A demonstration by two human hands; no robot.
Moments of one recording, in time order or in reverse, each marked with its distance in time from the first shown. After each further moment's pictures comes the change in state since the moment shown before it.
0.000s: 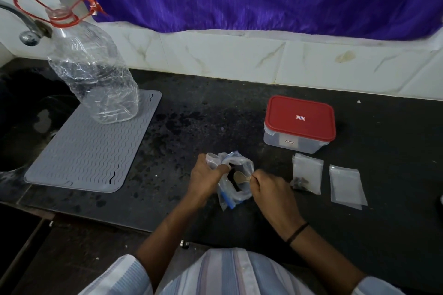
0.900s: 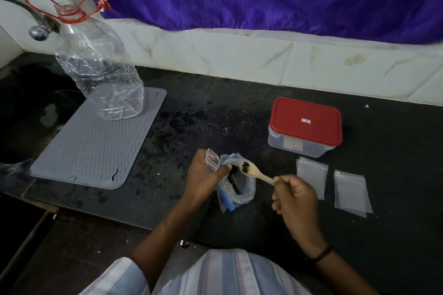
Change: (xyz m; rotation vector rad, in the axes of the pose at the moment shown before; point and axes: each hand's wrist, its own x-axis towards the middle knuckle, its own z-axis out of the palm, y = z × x) left_hand 0.000 -0.002 -0.010 0.063 0.040 0.222; right_hand -0.018 0.007 -0.033 0.913 0.087 0.459
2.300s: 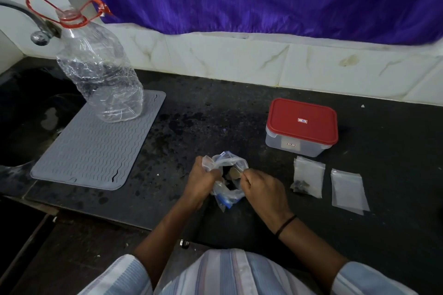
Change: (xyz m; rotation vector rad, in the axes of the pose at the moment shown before) left_hand 0.008 -0.020 0.004 -0.138 -0.137 -0.155; right_hand 0.035 0.029 0.047 -0.894 0.048 -0.813
